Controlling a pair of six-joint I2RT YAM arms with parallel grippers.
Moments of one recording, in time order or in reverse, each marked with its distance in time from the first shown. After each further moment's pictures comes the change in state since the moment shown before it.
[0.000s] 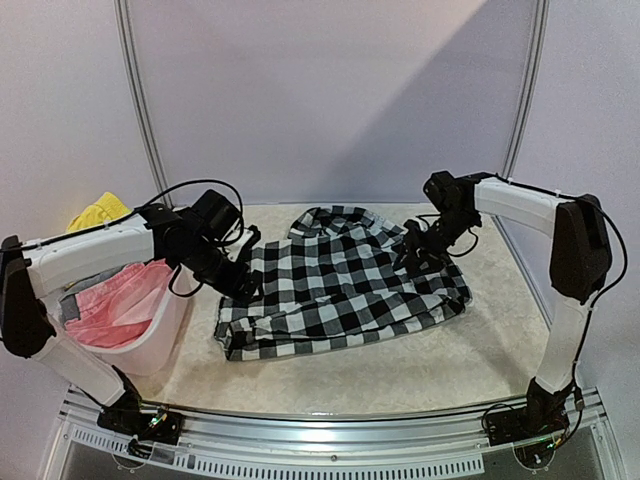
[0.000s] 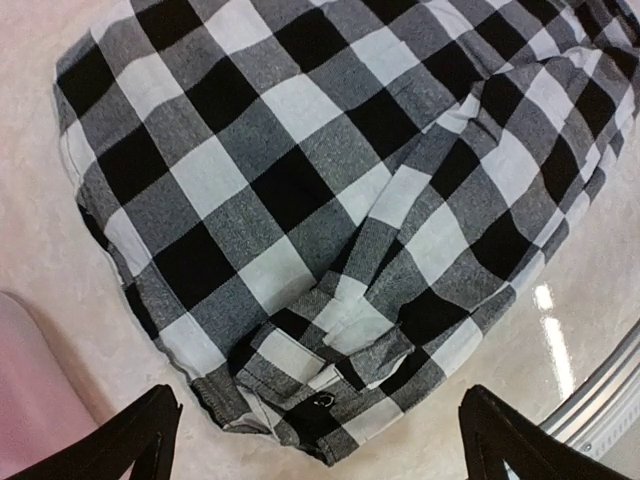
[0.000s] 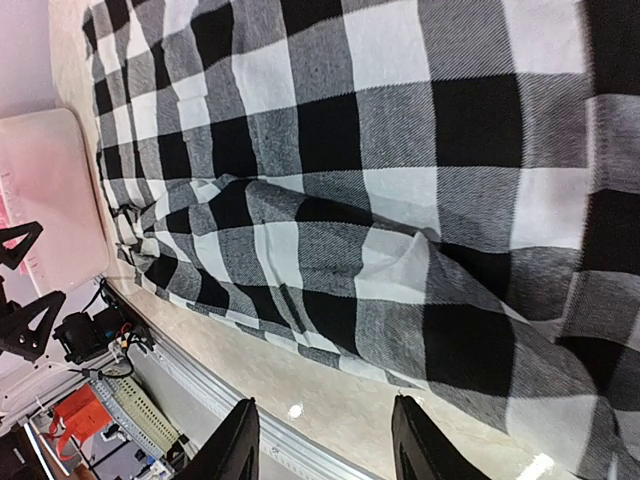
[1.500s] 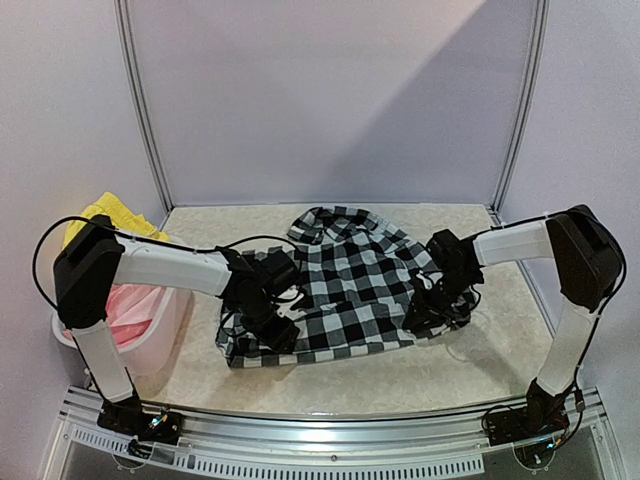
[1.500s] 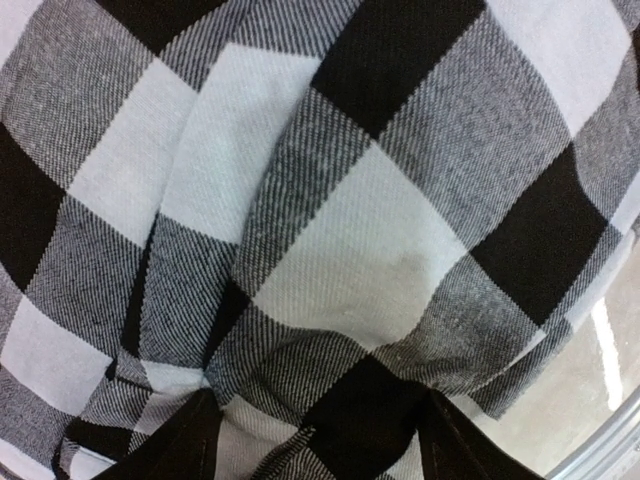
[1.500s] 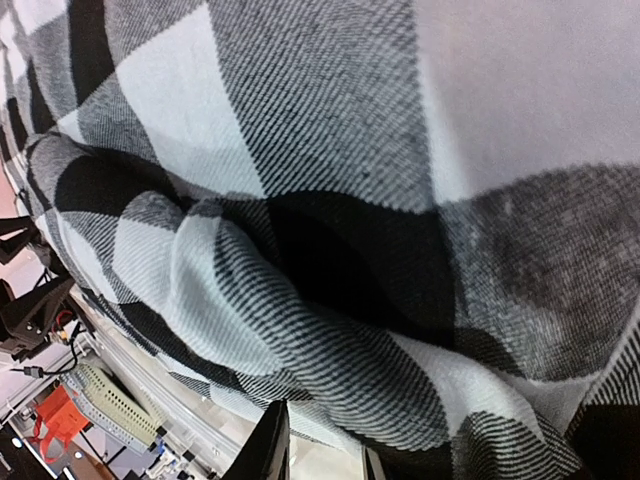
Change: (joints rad) left arm -0.212 0.366 -0.048 0.173 0.057 -0.052; right arm 0.049 -0.071 -0.528 0.345 0.023 0.056
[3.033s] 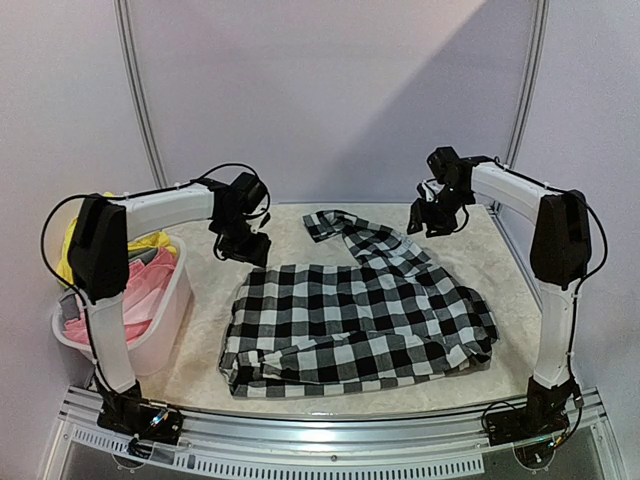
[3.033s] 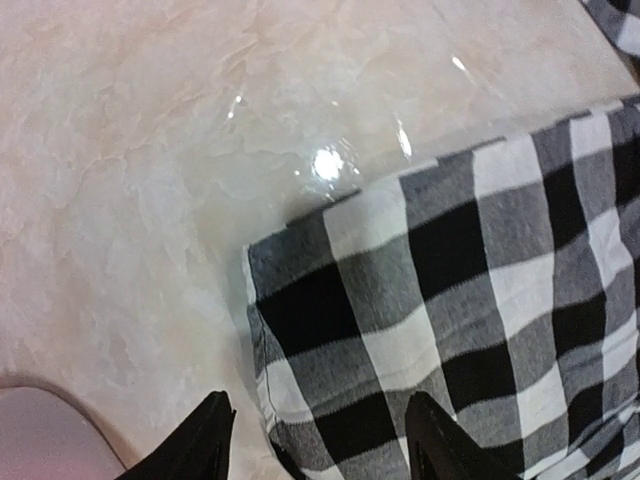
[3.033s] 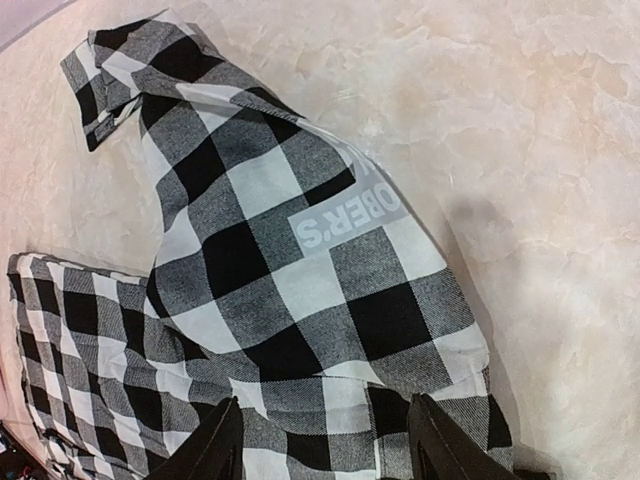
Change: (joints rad) left arm 0.369 0.140 0.481 -0.219 -0.151 0.035; right arm -0.130 0.243 0.824 -0.259 0.388 -0.177
